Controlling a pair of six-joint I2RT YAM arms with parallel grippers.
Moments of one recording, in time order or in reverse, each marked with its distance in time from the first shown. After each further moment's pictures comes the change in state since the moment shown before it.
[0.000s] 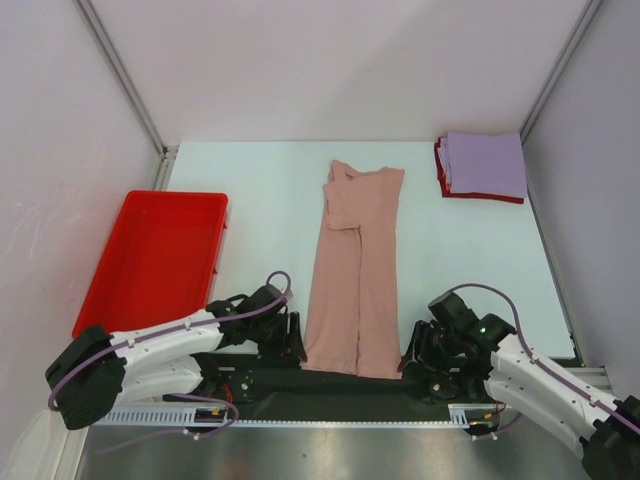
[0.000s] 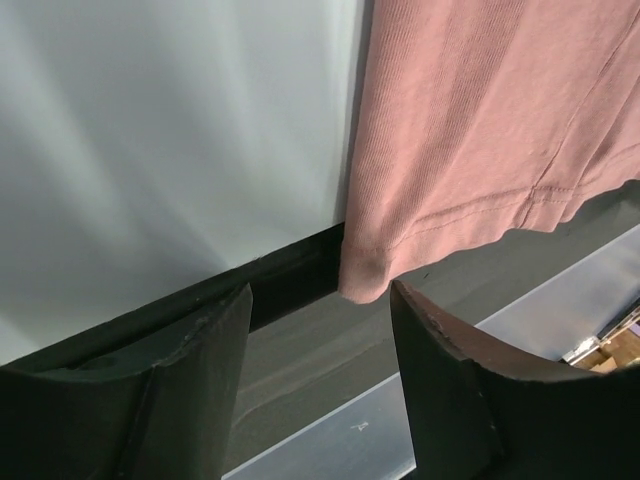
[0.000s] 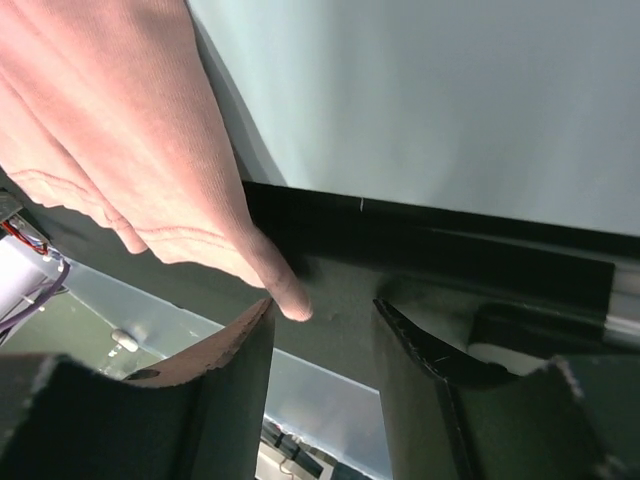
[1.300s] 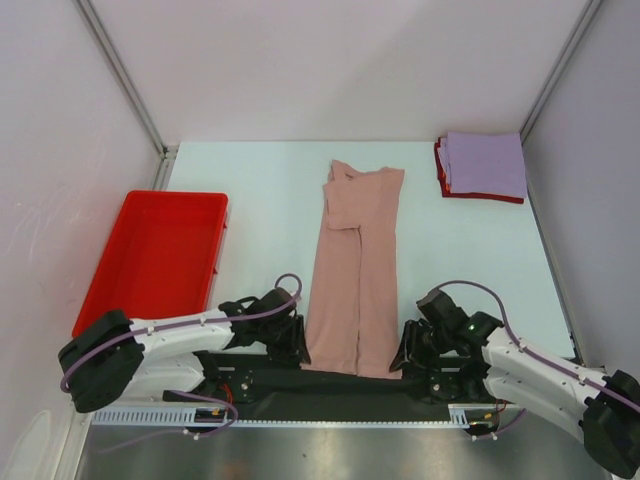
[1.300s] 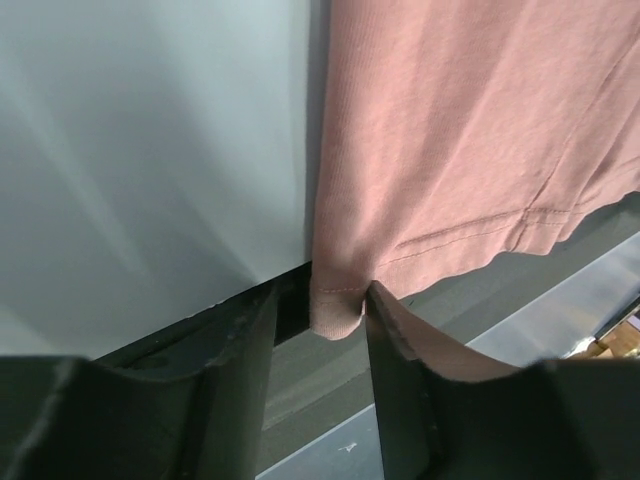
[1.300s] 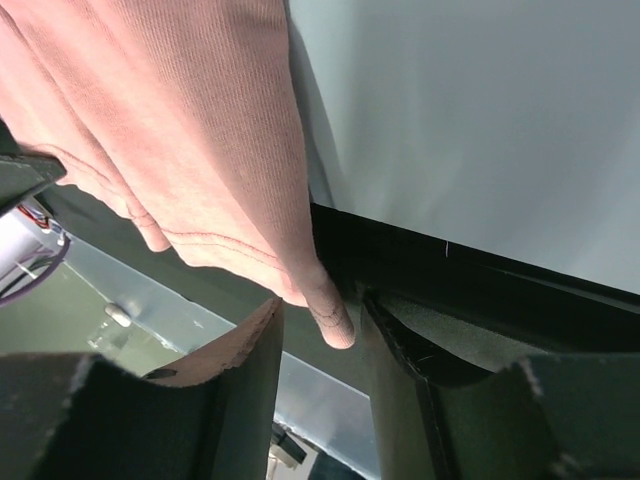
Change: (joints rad) left arm -0.070 0.134 -0.004 0.151 -0.008 -0.062; right arm 0.079 0.130 -0.024 0.213 -0.022 0.023
